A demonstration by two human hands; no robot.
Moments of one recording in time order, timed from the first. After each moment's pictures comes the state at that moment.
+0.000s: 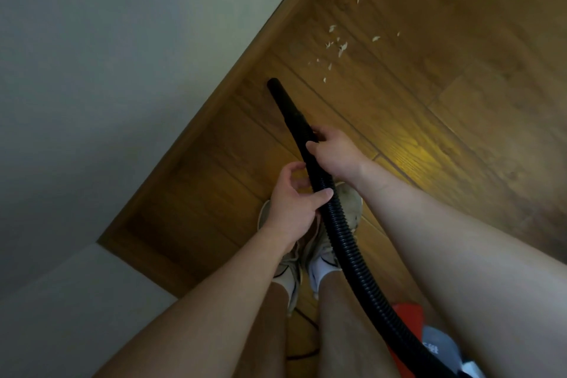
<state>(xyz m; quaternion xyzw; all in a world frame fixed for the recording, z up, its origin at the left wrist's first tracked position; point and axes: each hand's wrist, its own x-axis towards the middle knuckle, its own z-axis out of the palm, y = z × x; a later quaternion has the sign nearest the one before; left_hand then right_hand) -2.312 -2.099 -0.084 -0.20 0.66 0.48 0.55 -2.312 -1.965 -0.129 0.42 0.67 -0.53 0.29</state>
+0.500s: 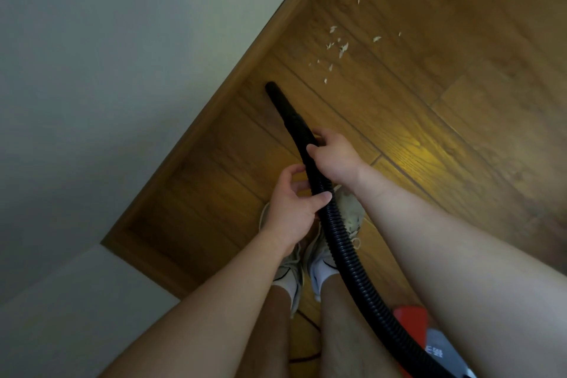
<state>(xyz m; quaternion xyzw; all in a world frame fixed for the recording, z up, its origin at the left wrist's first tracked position) -2.309 -2.101 -0.087 -0.19 0.68 0.46 0.54 -2.306 -1.970 -0.135 0.44 0.65 -0.55 0.28</state>
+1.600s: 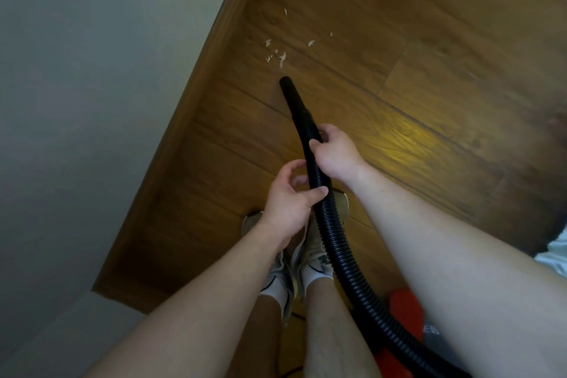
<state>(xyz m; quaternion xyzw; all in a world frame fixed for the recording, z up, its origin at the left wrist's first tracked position) -2.284 -2.036 -0.086 -0.11 0.66 0.42 0.61 -2.246 -1.910 -0.123 0.55 0.61 -0.55 0.18</state>
